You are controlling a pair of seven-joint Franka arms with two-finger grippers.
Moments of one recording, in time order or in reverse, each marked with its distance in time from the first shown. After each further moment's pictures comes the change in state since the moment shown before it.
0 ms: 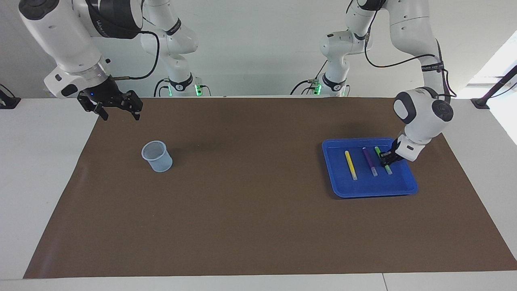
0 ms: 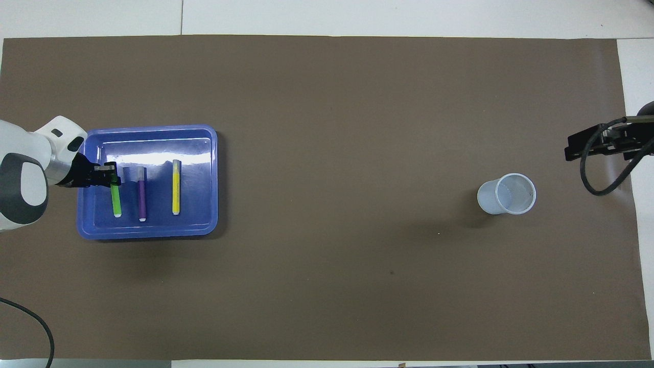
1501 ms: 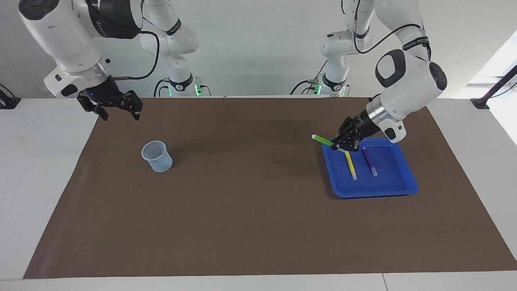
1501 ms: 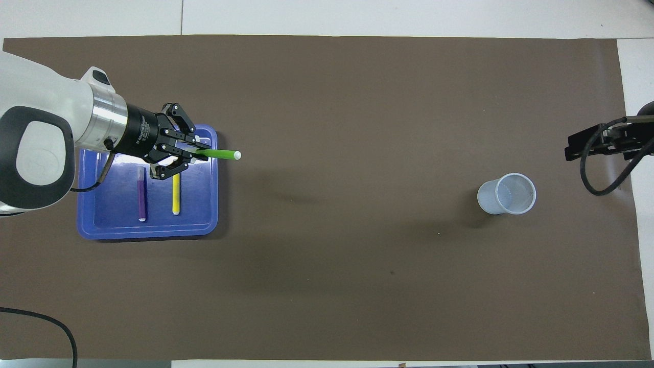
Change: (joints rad) left arm -0.004 -0.092 -0.341 0.251 -0.393 -0.253 -1.469; right arm 0.000 0.000 0.000 0.000 0.000 0.000 0.000
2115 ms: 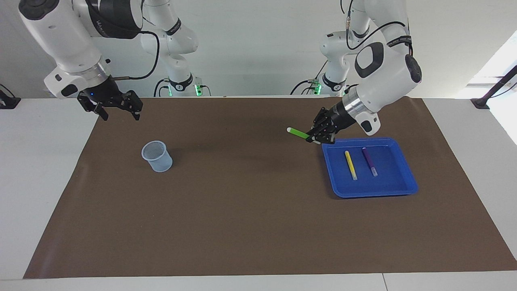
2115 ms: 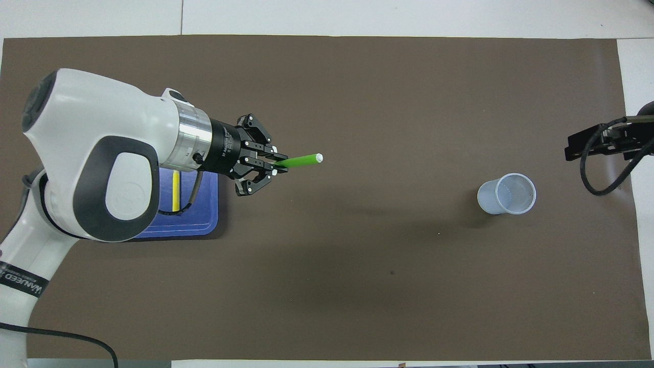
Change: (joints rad) left arm -0.132 -0.015 -0.092 -0.032 -0.159 0.147 -0.260; right arm 0.000 0.000 0.000 0.000 0.000 0.000 0.000
